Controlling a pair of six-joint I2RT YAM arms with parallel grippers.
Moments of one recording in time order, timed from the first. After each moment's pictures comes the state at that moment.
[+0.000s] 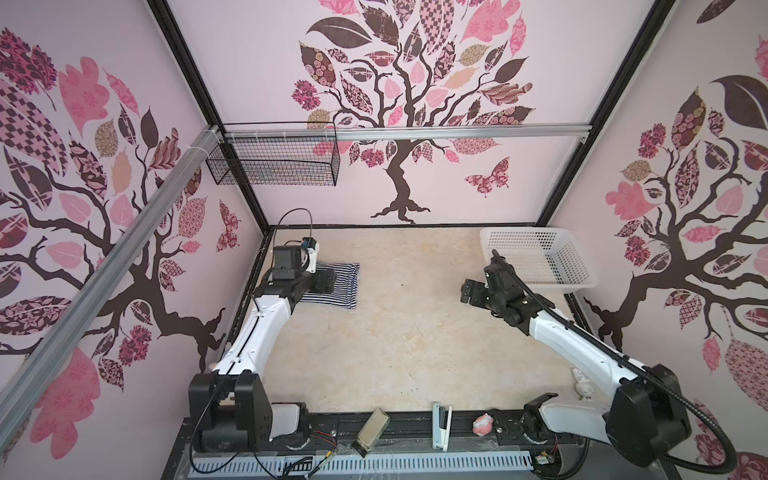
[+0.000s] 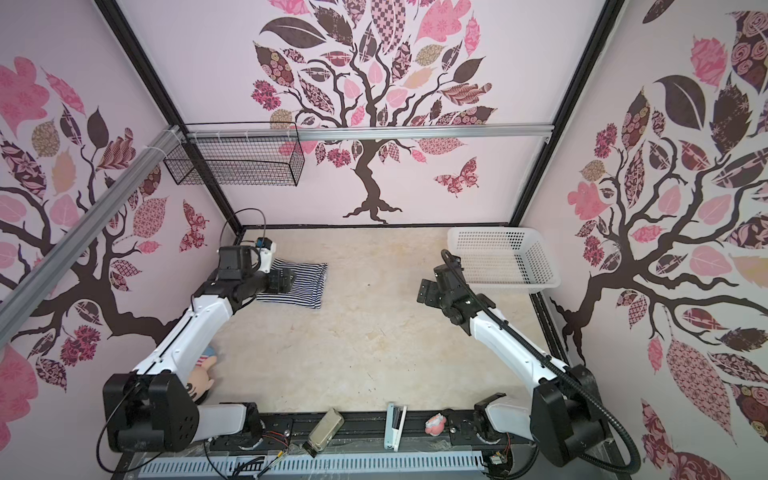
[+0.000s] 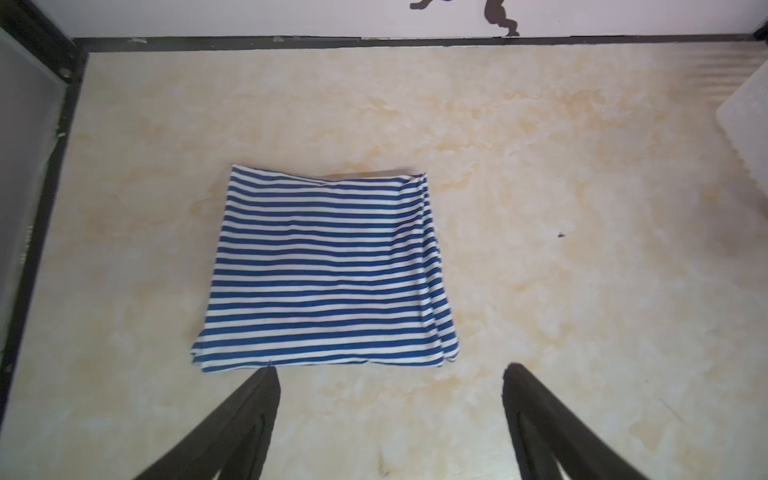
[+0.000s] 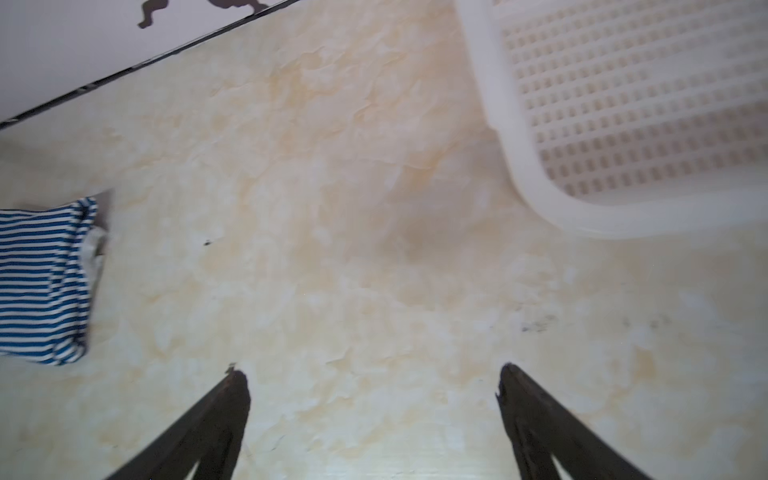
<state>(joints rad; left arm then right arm) 0.02 1.28 0.93 -0.39 0.20 0.03 0.39 1.22 0.80 -0.36 0.22 0.51</state>
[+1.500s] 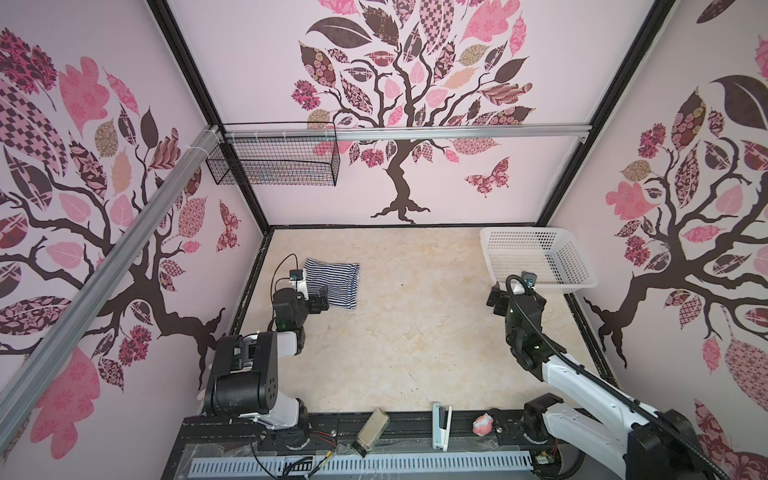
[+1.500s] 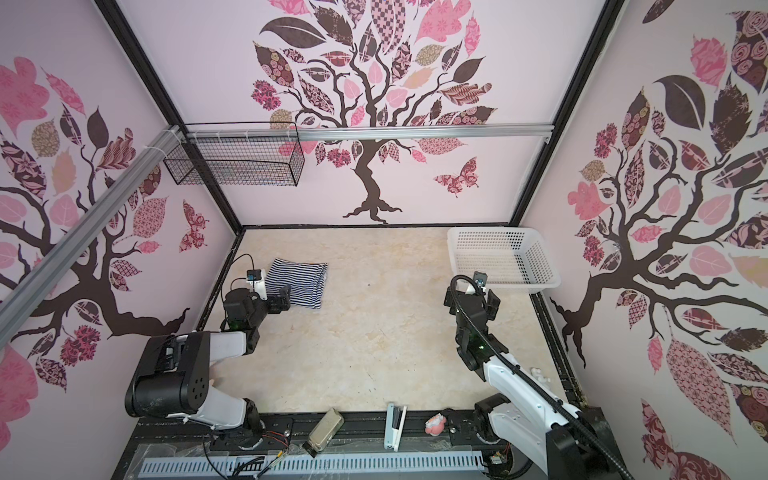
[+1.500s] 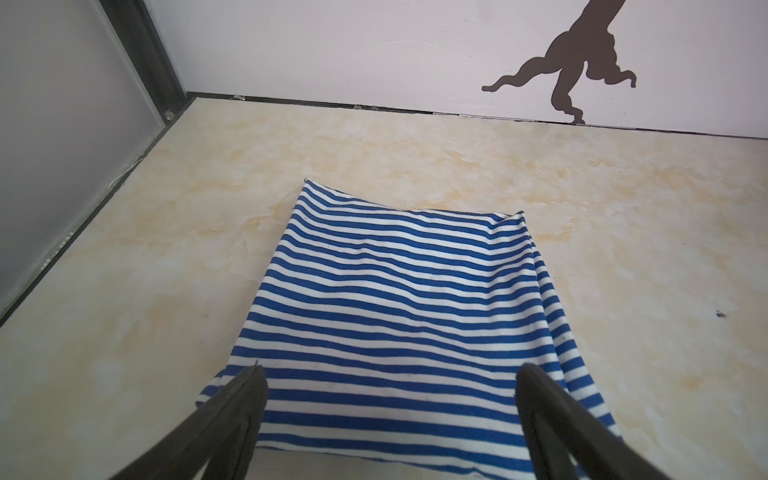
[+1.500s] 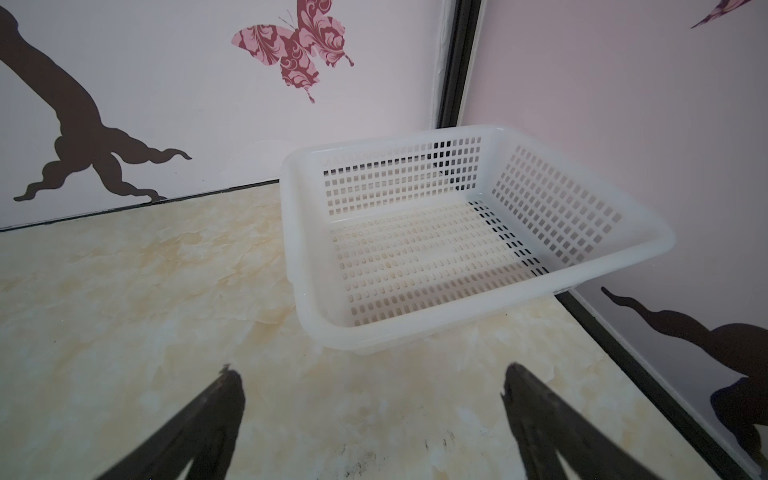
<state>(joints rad) 0.10 1.51 0.40 0.77 0.18 -0.02 0.34 1.00 0.37 0.32 0.63 0.21</state>
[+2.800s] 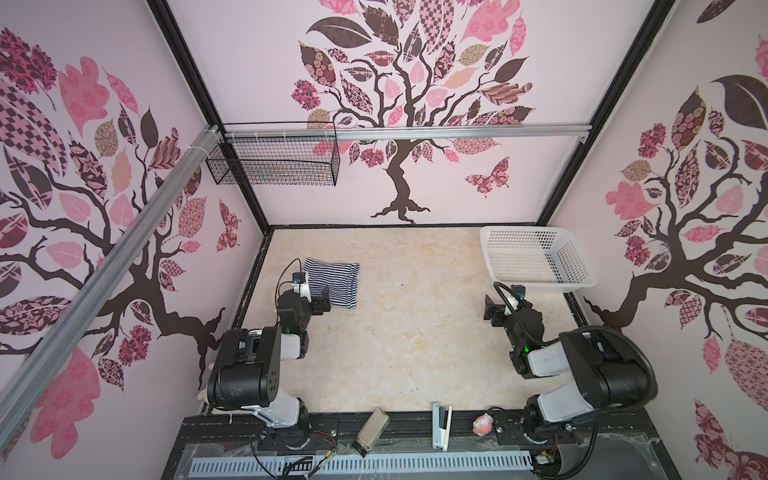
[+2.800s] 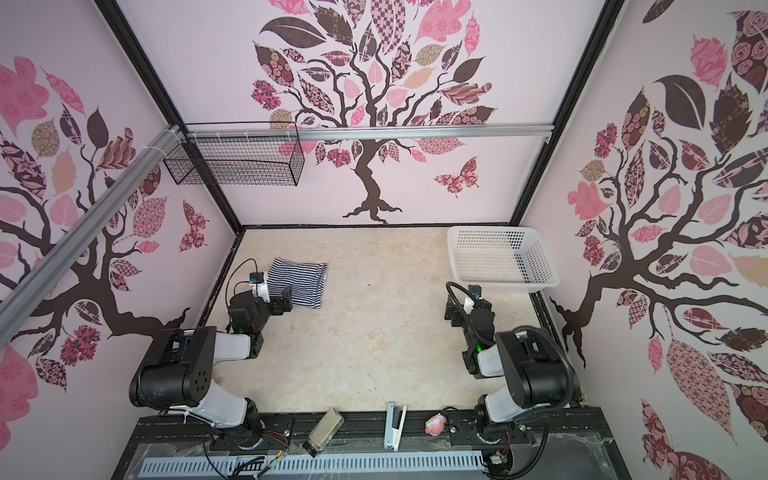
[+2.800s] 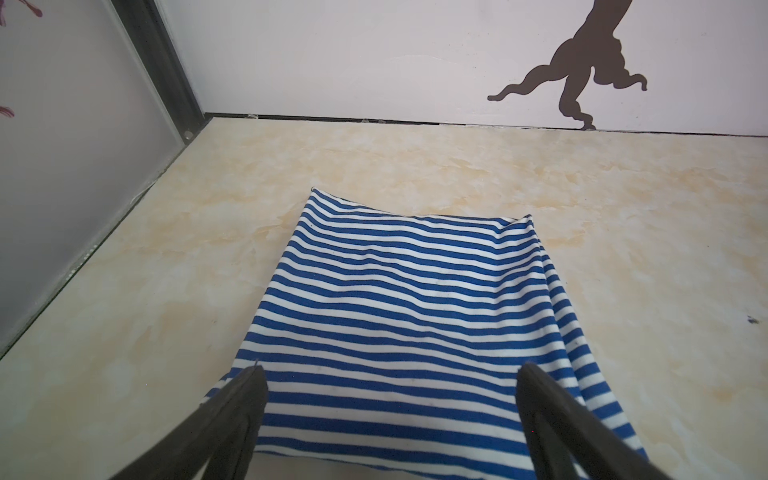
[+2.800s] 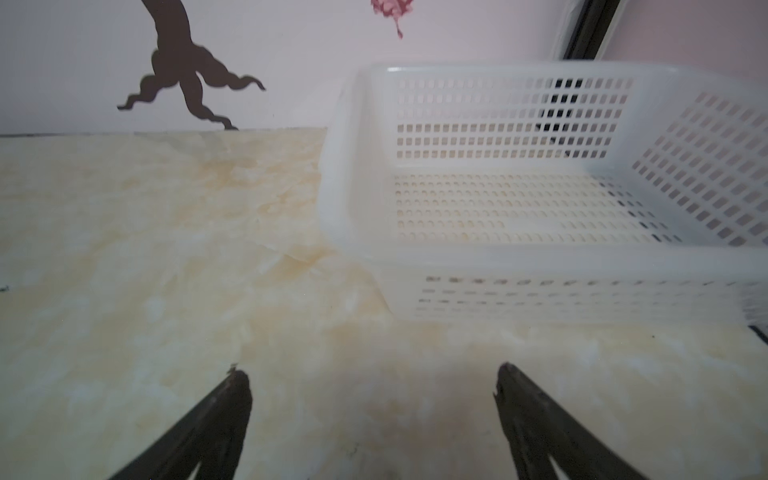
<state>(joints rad) 0.07 1.56 0.38 0.86 0.10 -0.02 0.08 1.56 0.16 1.12 0.08 0.04</state>
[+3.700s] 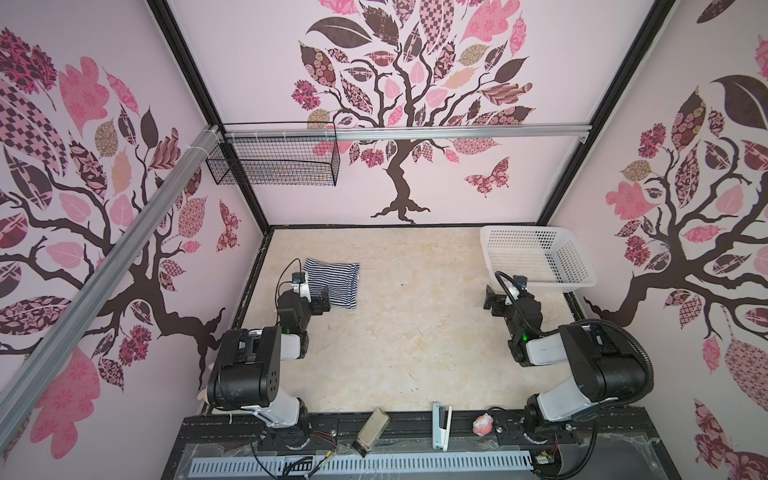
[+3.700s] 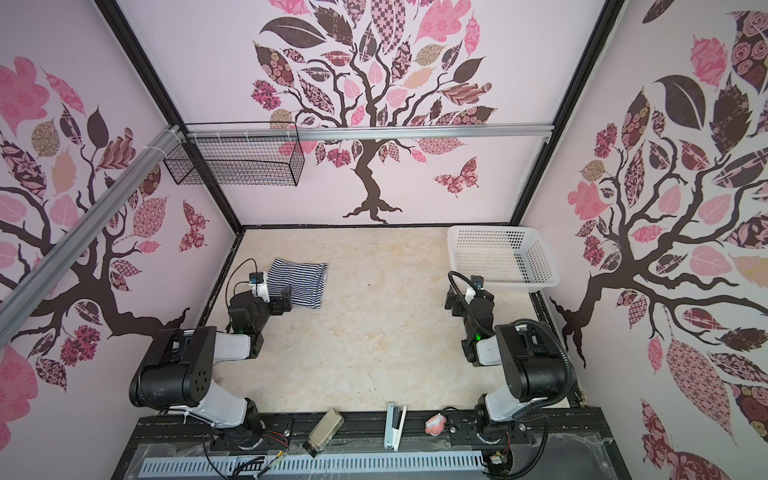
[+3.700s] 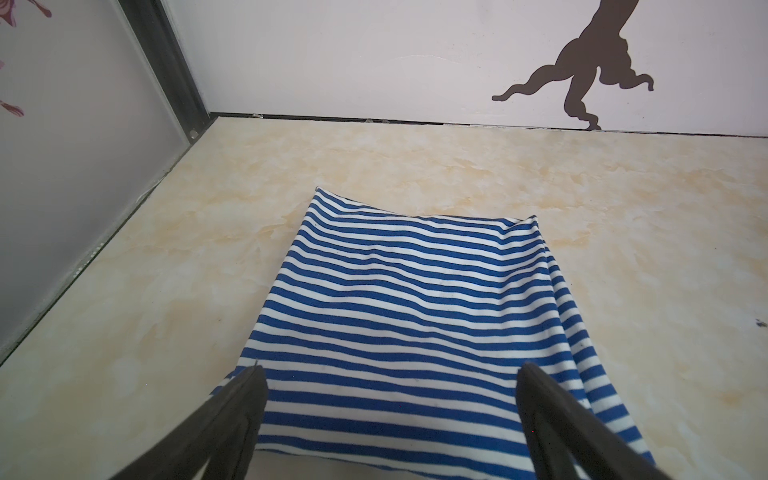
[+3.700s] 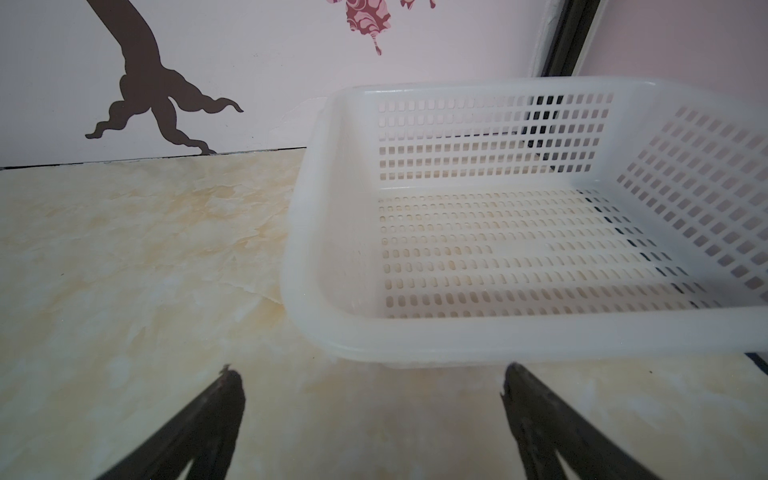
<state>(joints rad) 0.07 1.56 0.38 0.86 0.09 -0.02 0.06 1.56 0.26 1.07 0.12 0.07</state>
